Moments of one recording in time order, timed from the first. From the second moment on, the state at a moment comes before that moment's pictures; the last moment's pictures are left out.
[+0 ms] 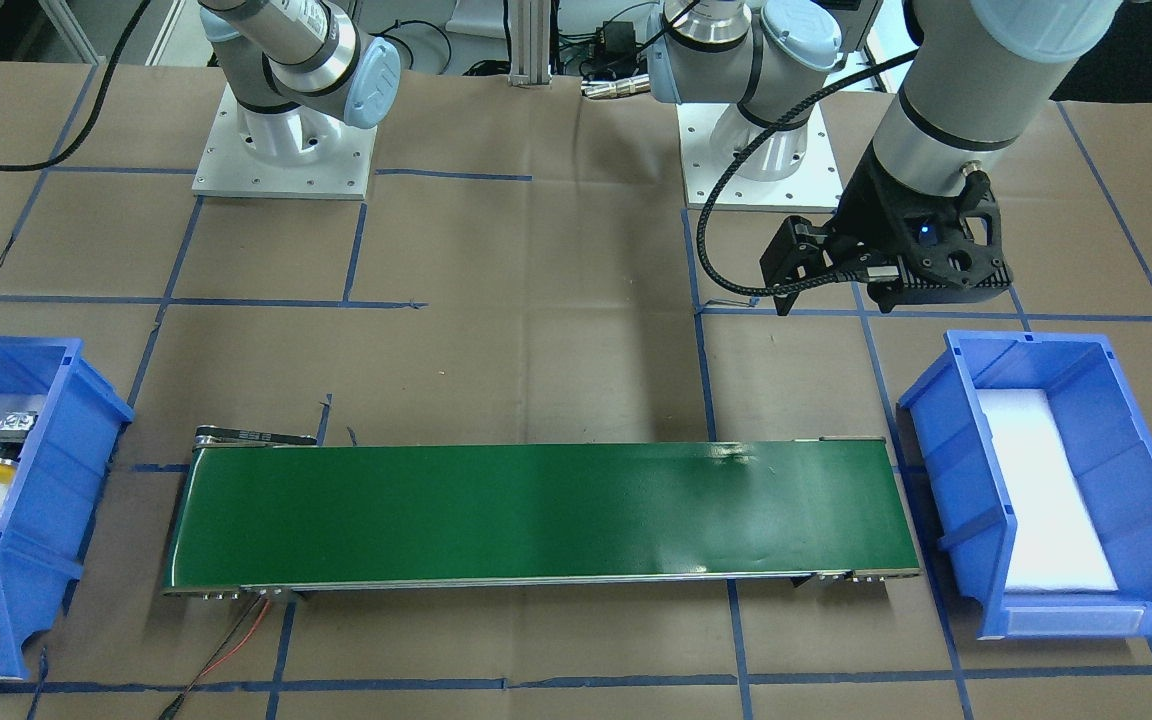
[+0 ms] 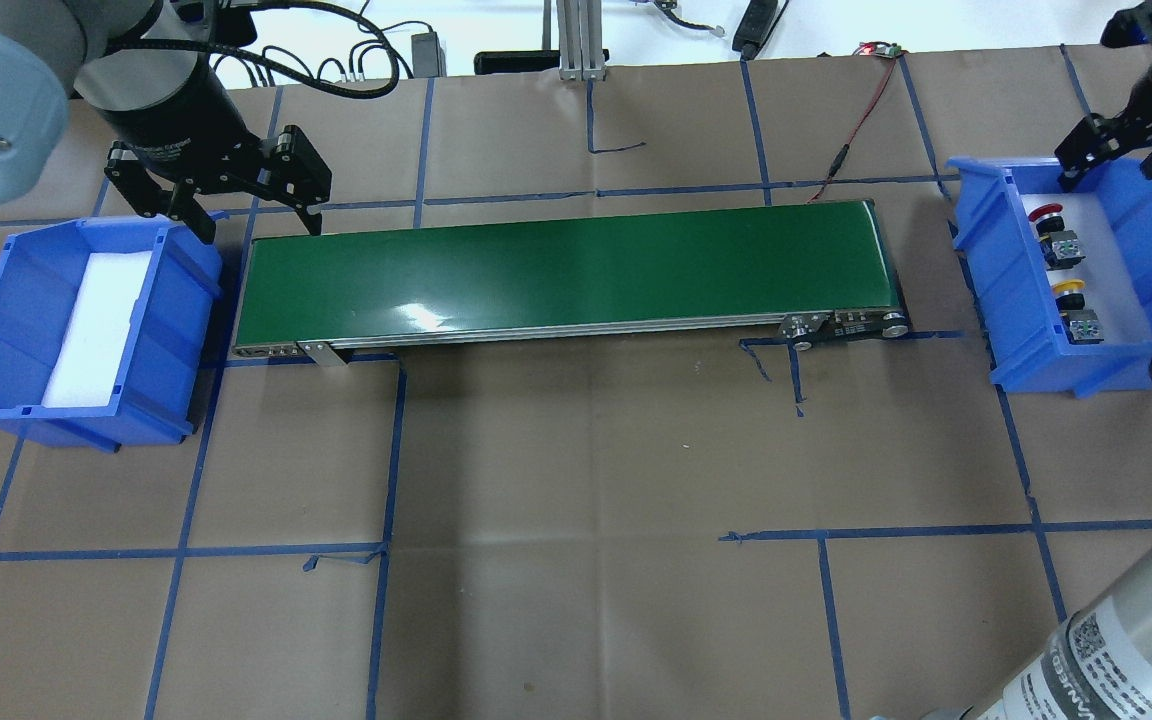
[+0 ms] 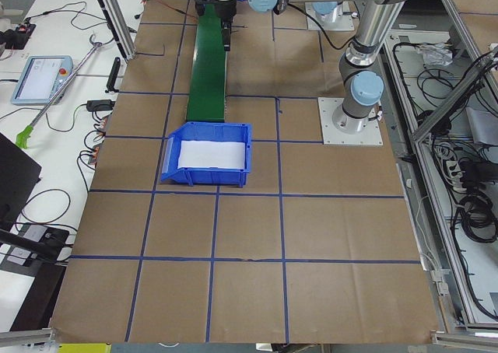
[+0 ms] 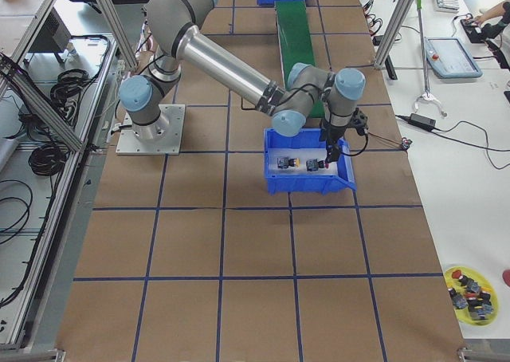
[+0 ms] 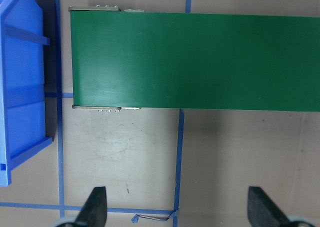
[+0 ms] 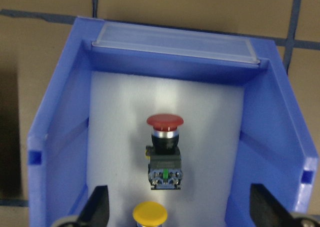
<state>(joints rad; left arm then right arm) -1.52 -1.64 -1.54 -1.54 1.58 0.00 1.11 -1.10 1.34 -1.86 -1.61 -0.56</state>
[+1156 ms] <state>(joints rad) -1.52 -1.64 -1.54 -1.54 1.58 0.01 1.55 -1.43 1.34 -1.50 -1.62 -0.06</state>
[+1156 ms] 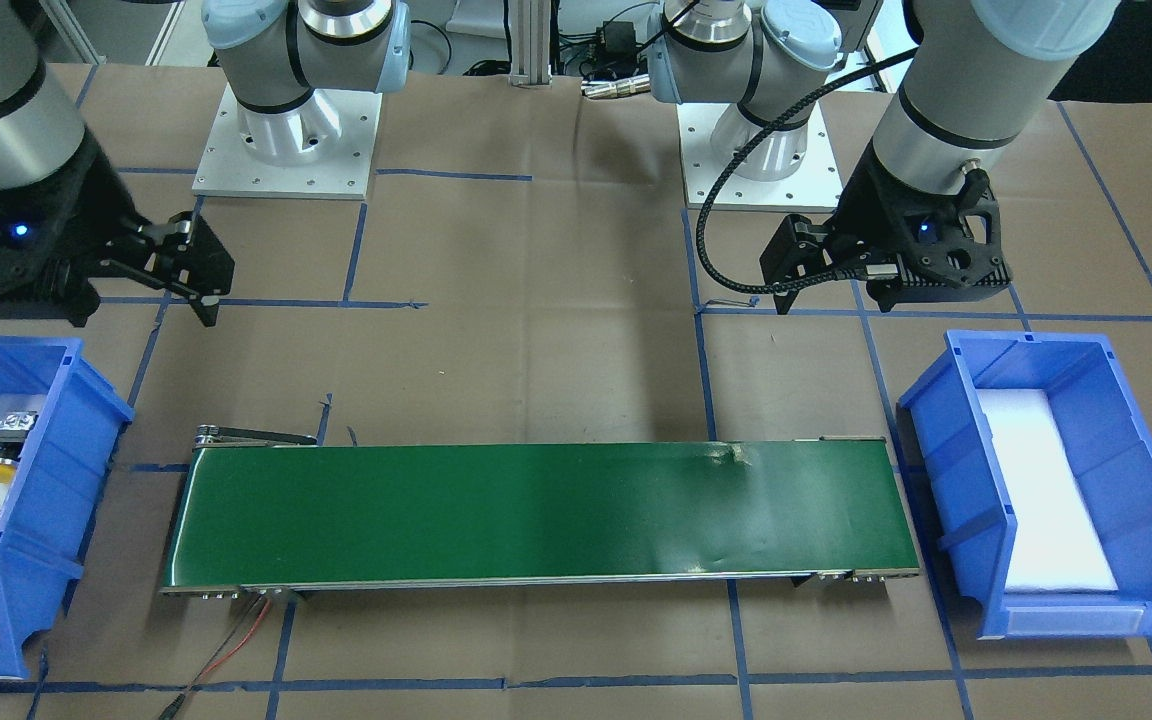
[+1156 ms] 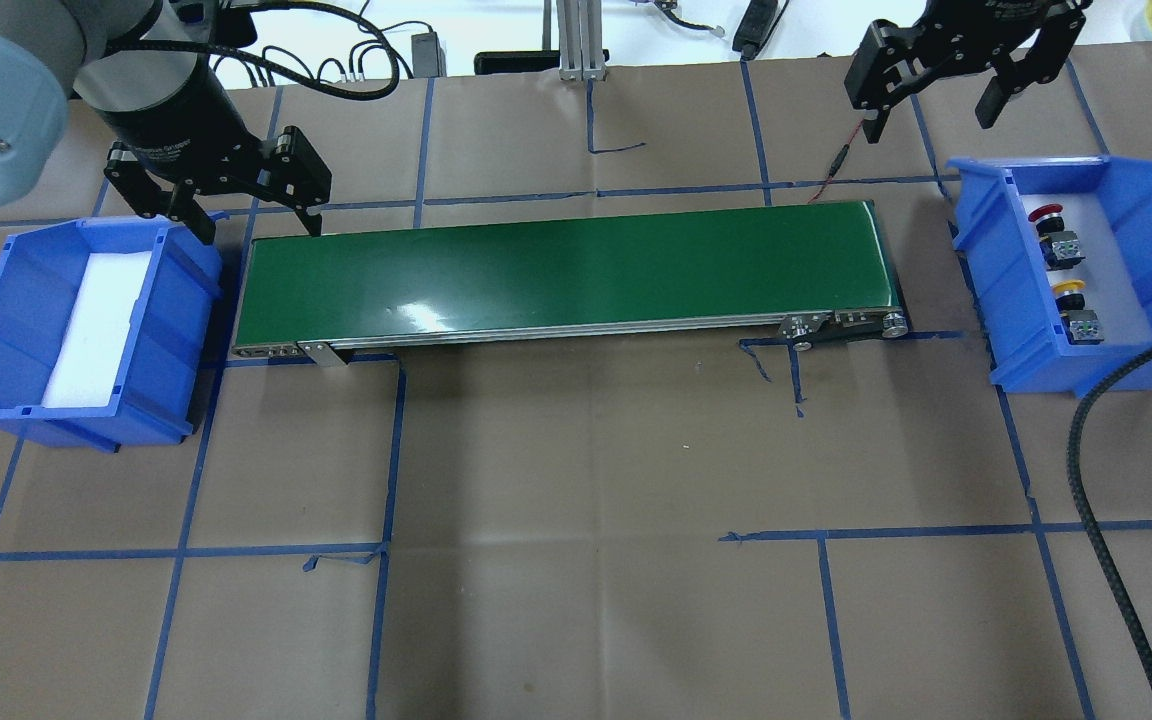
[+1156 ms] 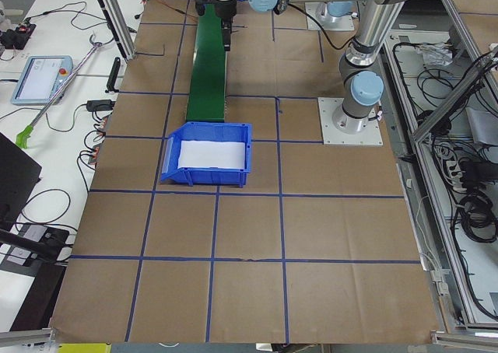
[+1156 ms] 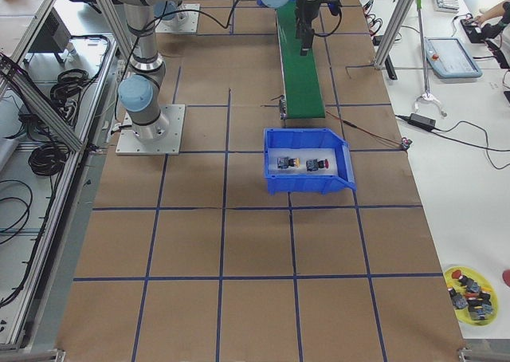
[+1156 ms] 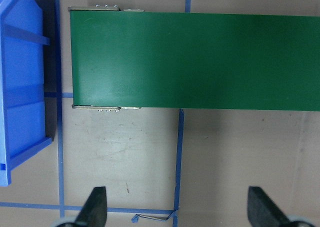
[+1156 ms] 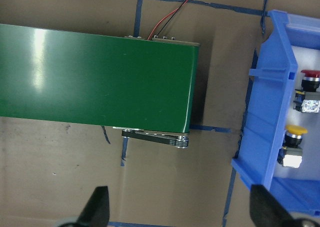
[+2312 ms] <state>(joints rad) -1.52 -1.64 -1.54 -1.54 1.58 0.01 1.60 -1.61 1.58 -1.51 -1.61 0.00</state>
